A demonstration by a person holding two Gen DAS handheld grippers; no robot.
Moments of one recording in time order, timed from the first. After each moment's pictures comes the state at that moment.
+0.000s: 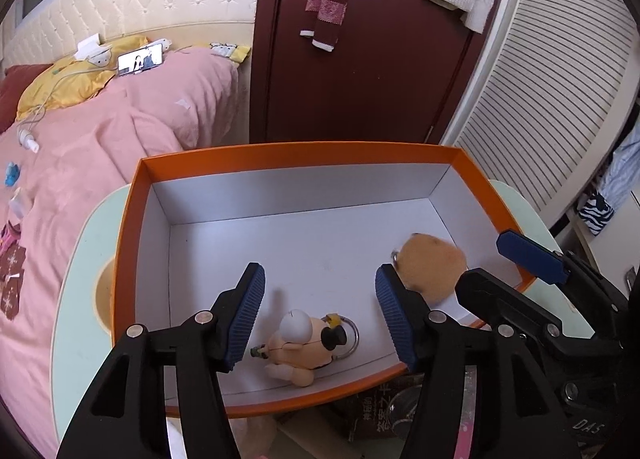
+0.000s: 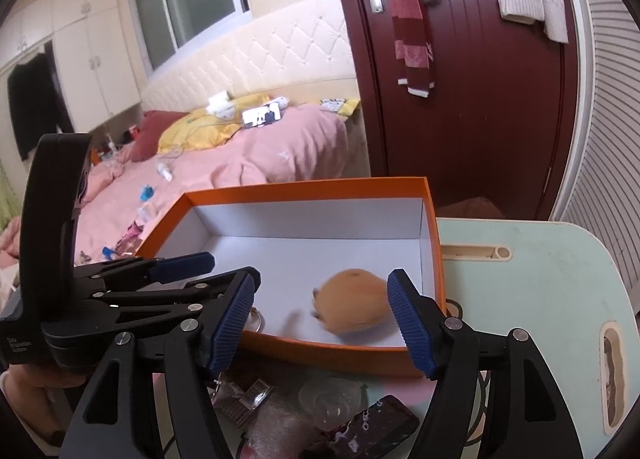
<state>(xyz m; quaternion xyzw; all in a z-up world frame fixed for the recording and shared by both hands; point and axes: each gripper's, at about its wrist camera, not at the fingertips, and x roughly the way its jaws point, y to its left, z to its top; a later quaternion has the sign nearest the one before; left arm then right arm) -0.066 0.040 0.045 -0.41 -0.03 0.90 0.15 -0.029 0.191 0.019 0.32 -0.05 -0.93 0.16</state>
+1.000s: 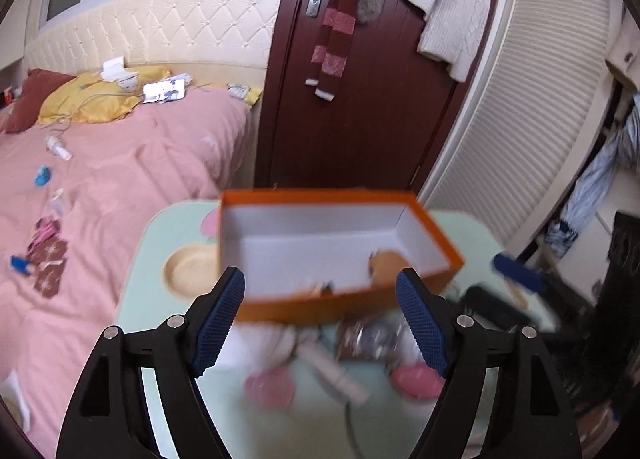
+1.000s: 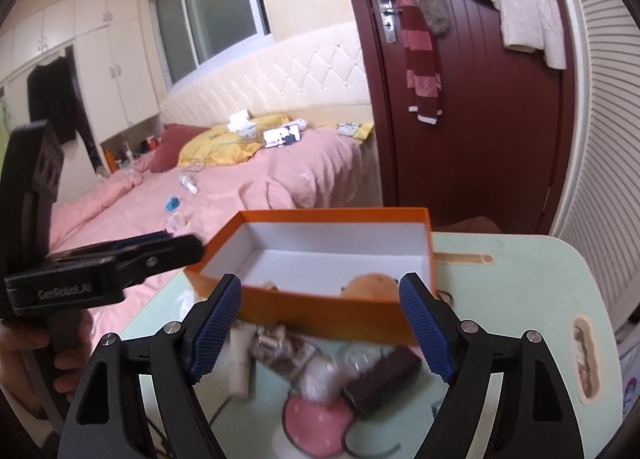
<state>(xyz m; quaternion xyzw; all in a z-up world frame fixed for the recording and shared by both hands) 0.028 -0.009 0.107 -0.36 -0.05 0.92 0.14 0.042 0.192 0.063 0.28 -0.05 -0.94 0.17</state>
